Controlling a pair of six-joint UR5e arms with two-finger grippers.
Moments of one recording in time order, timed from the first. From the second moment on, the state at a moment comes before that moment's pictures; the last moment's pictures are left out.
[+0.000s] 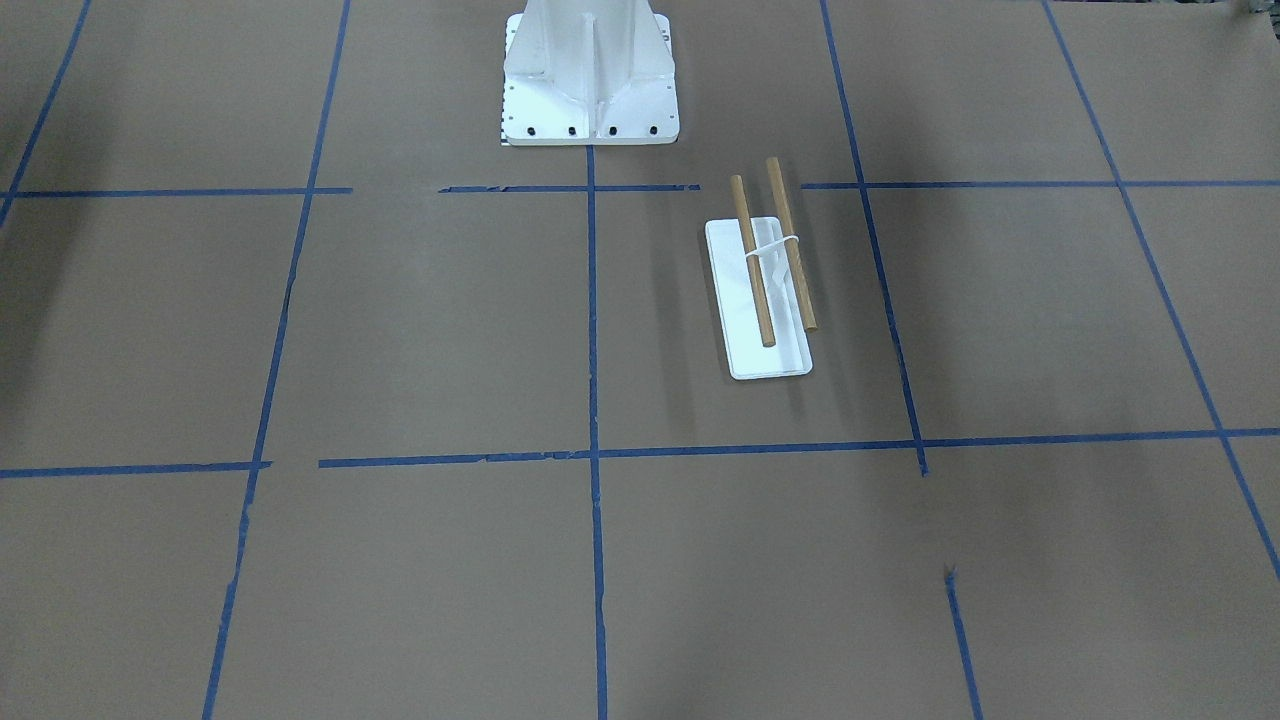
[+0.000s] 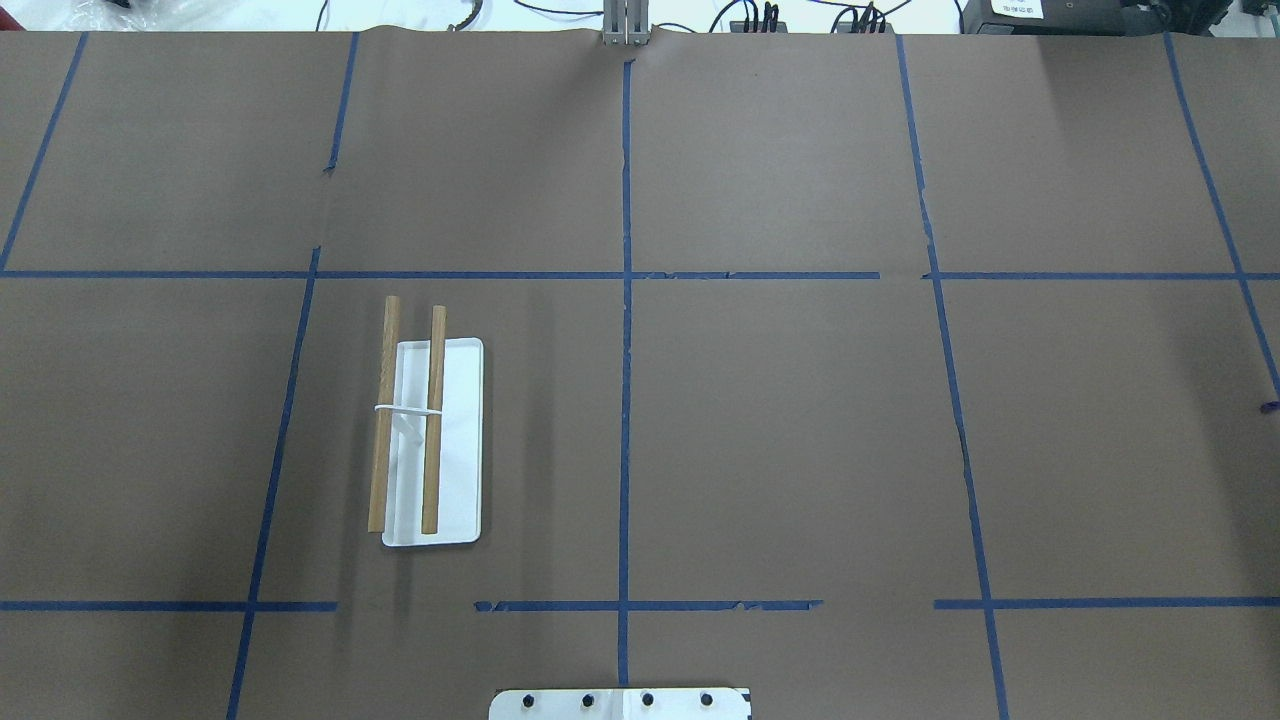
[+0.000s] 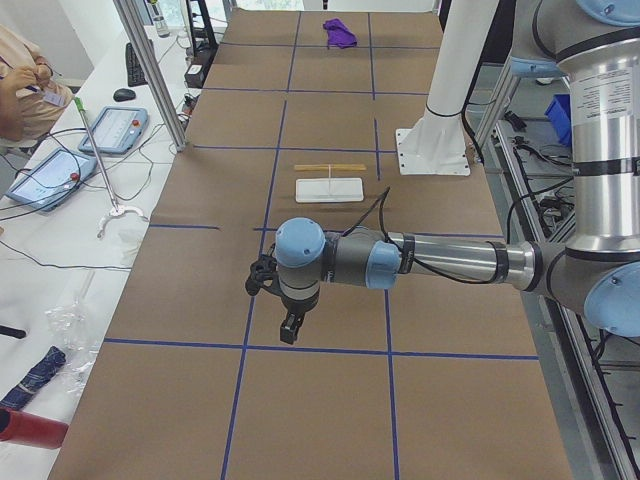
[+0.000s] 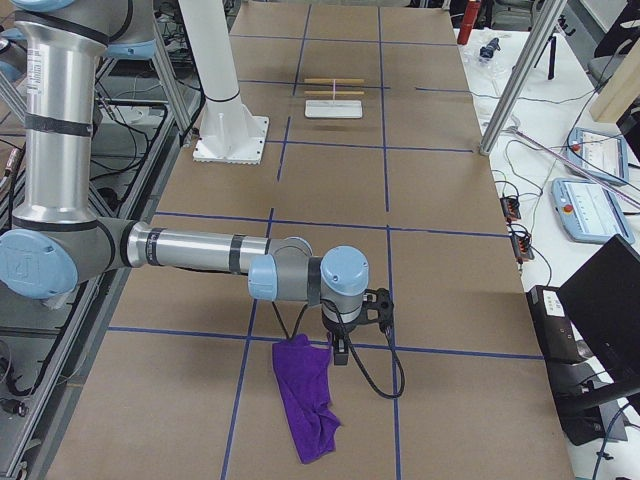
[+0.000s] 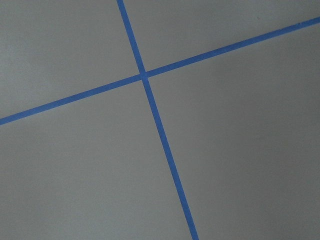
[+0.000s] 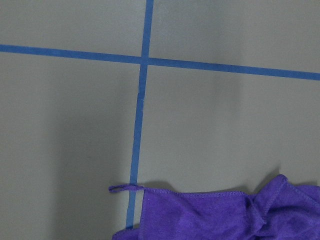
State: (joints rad) left arm -1.56 -1.41 -1.81 -1.60 -2.36 0.23; right arm 1.58 -1.70 1.66 -1.51 2.32 -0.07
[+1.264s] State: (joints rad) left arm -1.55 -1.46 -1.83 -1.68 -2.35 0.23; right arm 1.57 -1.74 1.72 -1.31 2.34 -0.06
